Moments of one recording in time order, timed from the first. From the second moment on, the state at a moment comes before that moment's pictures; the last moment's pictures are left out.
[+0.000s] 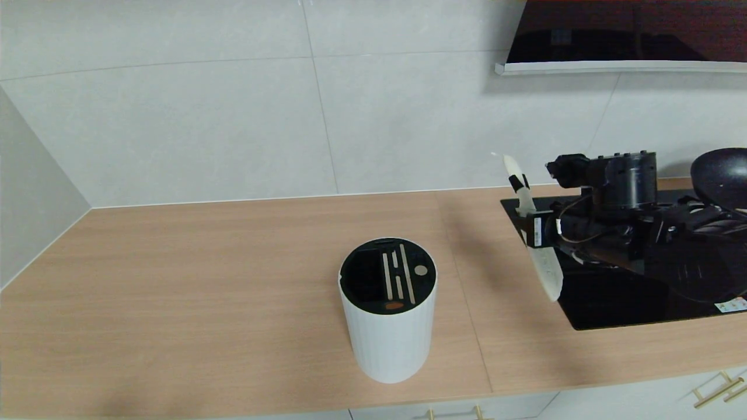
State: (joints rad) left arm 0.01 0.00 0.00 0.00 -0.01 0.01; right arm 0.38 1.80 -1.01 -0.47 -0.20 0.06
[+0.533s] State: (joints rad) left arm -0.02 0.15 -0.24 0.05 -0.18 -0.02; right arm 0.56 1.65 -1.07 -0.47 -0.21 0.07
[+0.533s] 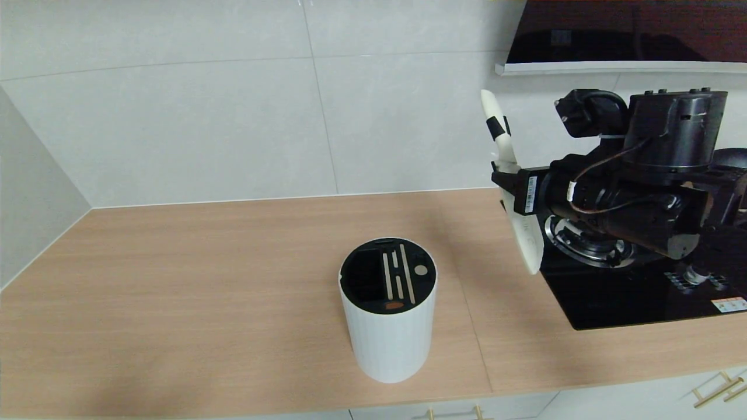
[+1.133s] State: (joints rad) left arm -0.35 1.17 -0.74 -0.63 -0.36 -0.56; right arm 0.75 1.58 -1.01 -0.47 -0.23 0.07
